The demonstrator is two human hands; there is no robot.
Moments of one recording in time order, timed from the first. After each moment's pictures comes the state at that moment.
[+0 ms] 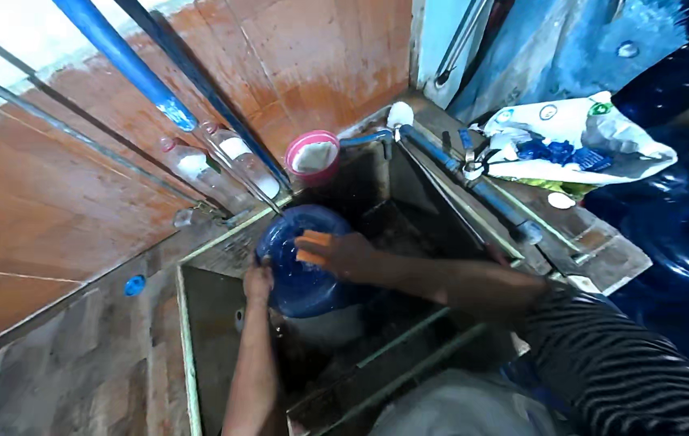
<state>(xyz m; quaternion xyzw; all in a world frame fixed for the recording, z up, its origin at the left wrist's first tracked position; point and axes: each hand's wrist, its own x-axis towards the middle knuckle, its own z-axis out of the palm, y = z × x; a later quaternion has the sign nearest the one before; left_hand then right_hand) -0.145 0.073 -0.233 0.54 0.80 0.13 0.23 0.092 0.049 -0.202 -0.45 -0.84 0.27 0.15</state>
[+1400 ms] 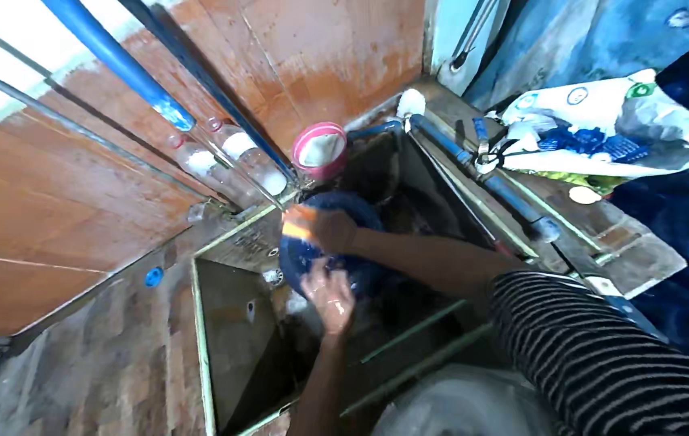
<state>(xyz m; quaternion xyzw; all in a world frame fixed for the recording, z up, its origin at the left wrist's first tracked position) -0.040 -0.022 -0.297 0.72 0.62 0.32 -0.04 0.061 0.099 -0.232 -0.43 -0.85 0.22 0.23</state>
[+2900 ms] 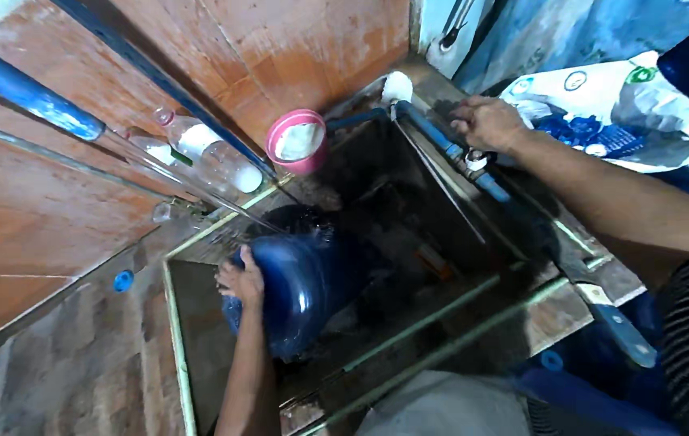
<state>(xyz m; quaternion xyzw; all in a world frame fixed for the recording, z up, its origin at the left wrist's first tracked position) -0.133 0.077 -0.269 0.48 0.84 0.23 0.09 0.388 0.170 -0.237 -0.67 -0.72 0.11 0.15</state>
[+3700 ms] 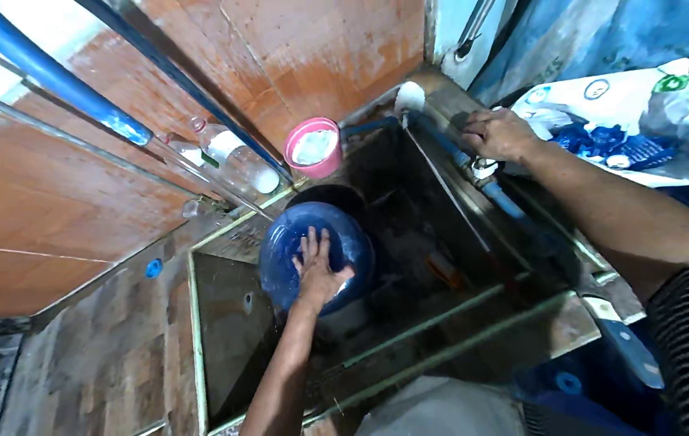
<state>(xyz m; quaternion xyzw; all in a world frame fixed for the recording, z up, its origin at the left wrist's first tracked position) -0.016 0.038 -0.228 0.71 0.67 -0.02 0.22 0.416 0.179 -0.264 -0.61 -0.76 0.12 0.16</state>
